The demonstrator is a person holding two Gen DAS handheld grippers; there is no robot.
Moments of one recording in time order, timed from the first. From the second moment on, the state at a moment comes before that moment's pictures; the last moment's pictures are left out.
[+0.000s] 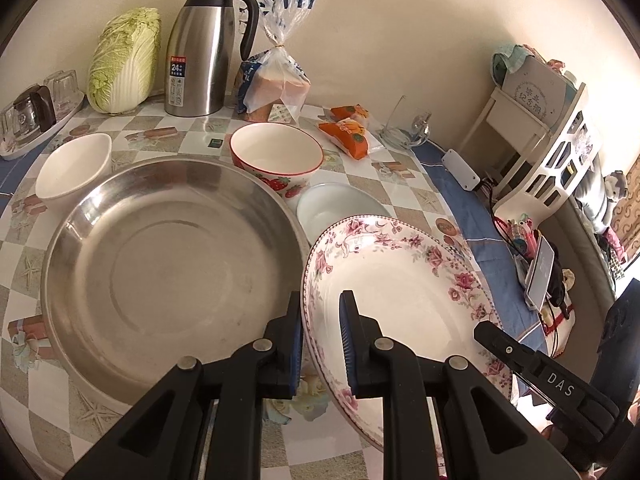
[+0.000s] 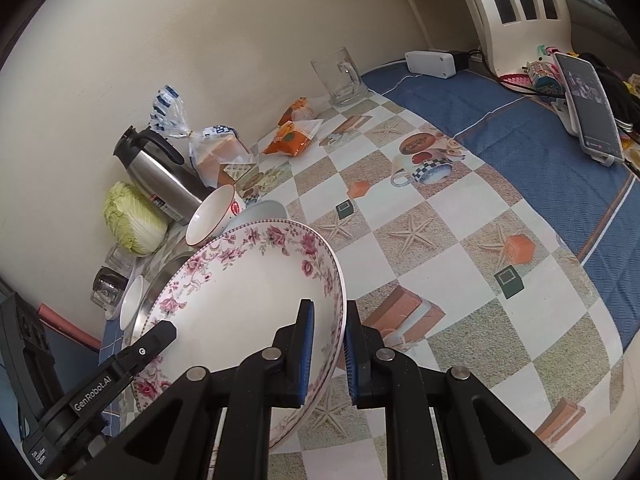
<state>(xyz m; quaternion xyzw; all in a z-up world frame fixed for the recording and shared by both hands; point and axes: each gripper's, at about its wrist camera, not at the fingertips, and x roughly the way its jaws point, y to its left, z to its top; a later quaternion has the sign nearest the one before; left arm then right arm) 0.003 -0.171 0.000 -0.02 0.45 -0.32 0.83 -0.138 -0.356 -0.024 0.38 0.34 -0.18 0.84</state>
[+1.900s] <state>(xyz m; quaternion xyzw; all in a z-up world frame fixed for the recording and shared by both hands) 0.123 -0.043 -0.046 -0.16 0.49 -0.17 0.84 0.025 -0.254 -0.041 0.32 0.40 -0.07 0.86</state>
